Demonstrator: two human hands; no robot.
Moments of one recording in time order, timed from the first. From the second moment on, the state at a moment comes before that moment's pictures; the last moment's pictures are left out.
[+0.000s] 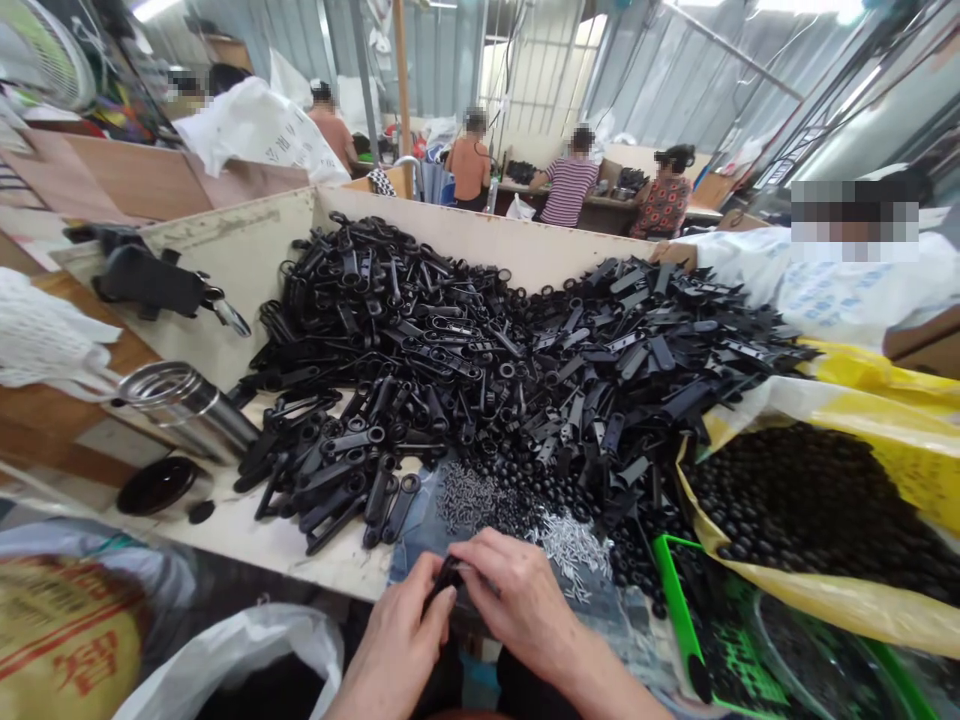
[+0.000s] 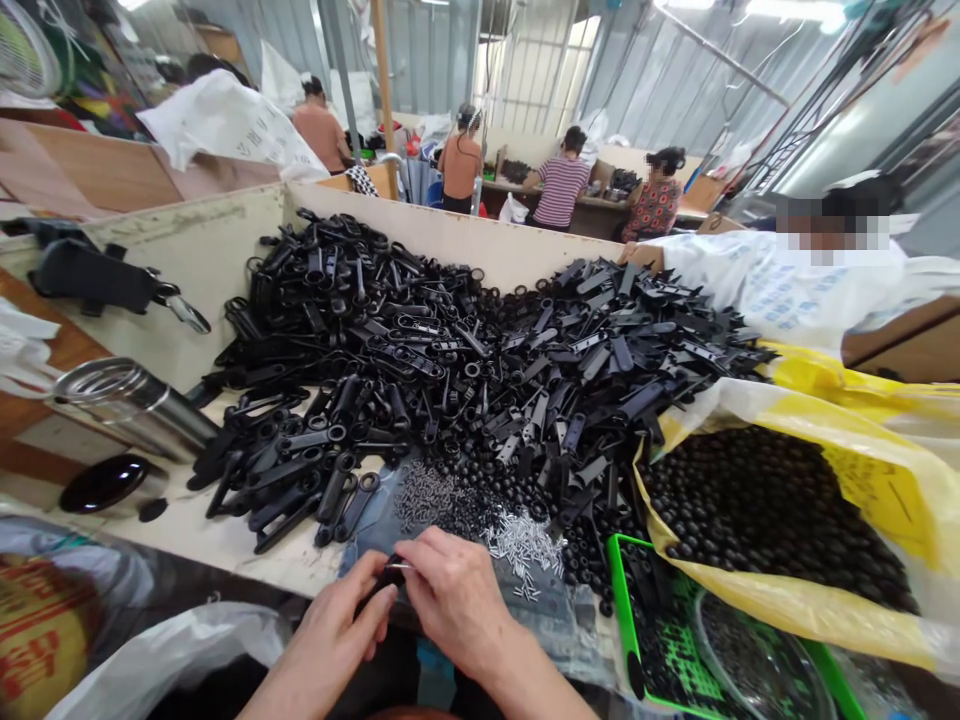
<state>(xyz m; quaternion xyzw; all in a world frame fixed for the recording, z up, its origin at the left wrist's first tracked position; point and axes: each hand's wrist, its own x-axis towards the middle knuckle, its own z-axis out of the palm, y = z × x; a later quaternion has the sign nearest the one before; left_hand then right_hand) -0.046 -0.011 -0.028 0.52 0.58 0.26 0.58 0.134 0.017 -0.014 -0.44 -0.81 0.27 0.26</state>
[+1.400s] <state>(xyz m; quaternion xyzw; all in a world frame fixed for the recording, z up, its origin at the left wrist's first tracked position) -0.009 0.033 -0.016 0.66 0.66 0.13 0.33 0.188 0.024 -0.026 -0.58 -0.79 0.14 0.15</state>
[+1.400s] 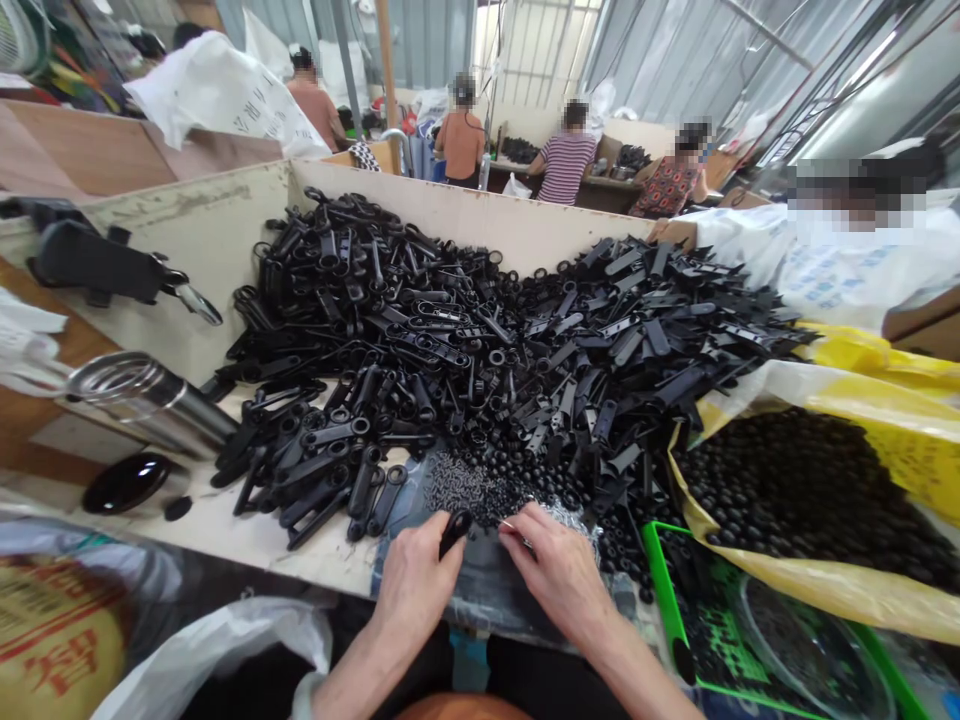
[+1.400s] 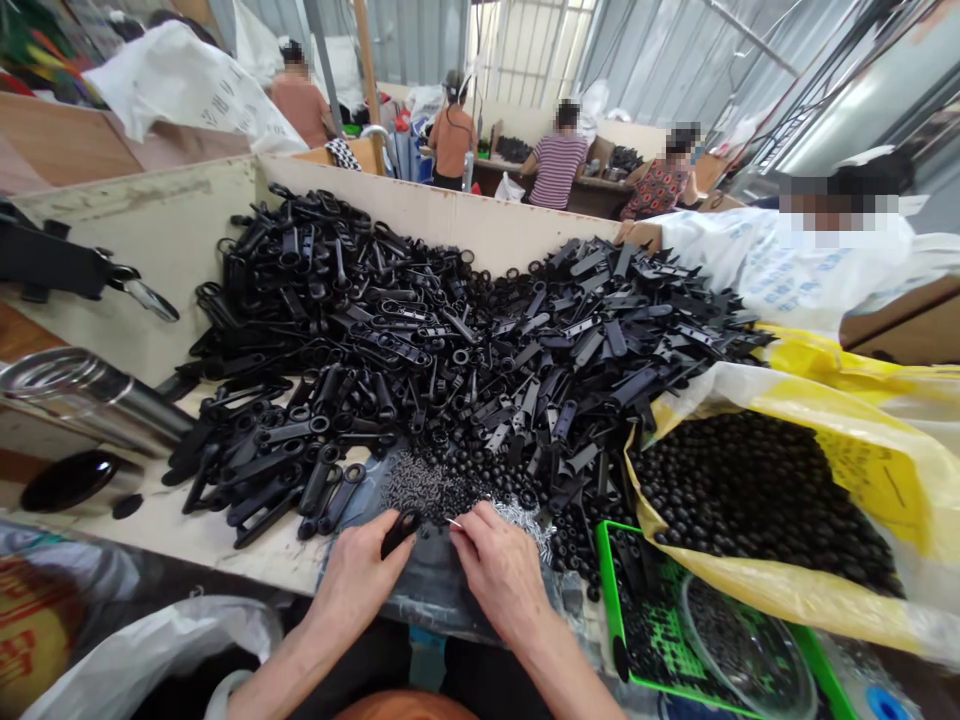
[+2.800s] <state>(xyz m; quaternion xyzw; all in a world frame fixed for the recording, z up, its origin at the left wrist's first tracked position) -0.022 0.029 -0.034 0.57 0.63 0.35 0.40 0.140 0.029 -0.041 -0.58 -0.50 0.46 0.46</state>
